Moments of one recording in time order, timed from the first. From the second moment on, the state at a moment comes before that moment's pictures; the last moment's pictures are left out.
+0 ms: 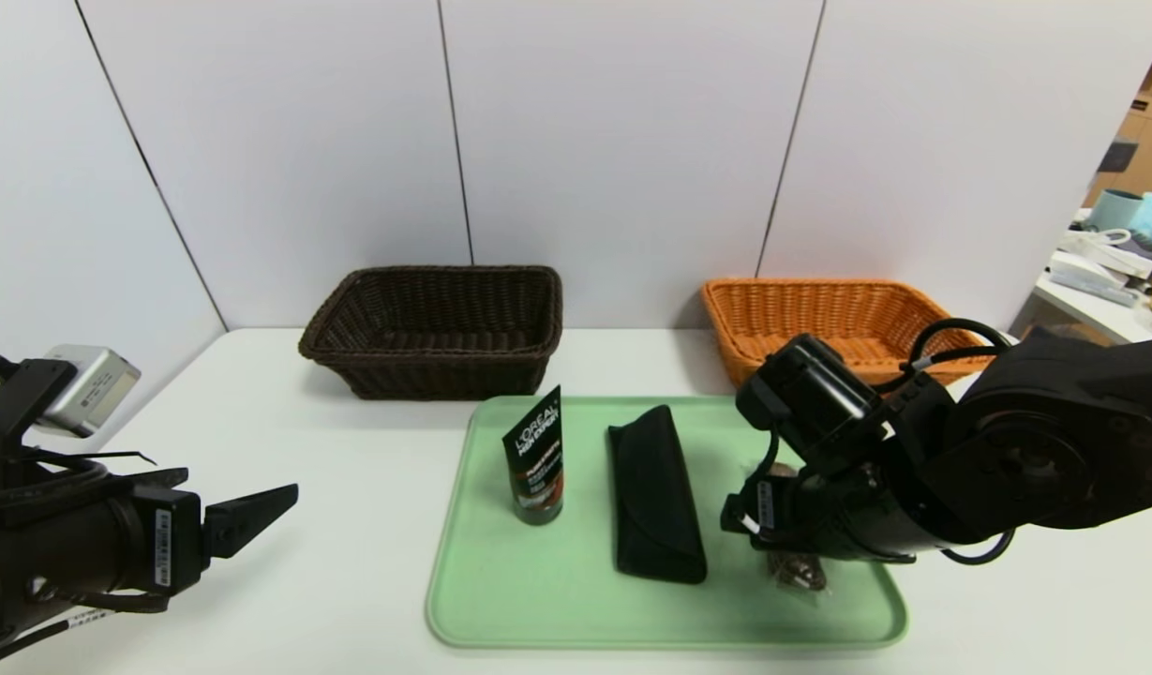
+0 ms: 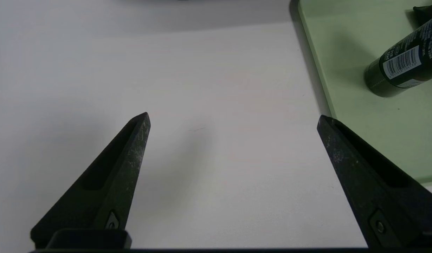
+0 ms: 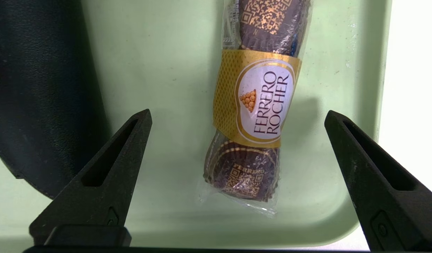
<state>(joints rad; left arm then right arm) -0.23 1.11 -0.51 -0.14 0.03 -0.10 0.67 1.79 -1.08 0.44 -0.31 0.69</state>
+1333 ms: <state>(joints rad) -0.23 1.12 -0.51 -0.14 0.02 -0.10 0.66 1.84 -1.10 0.43 -0.31 0.68</state>
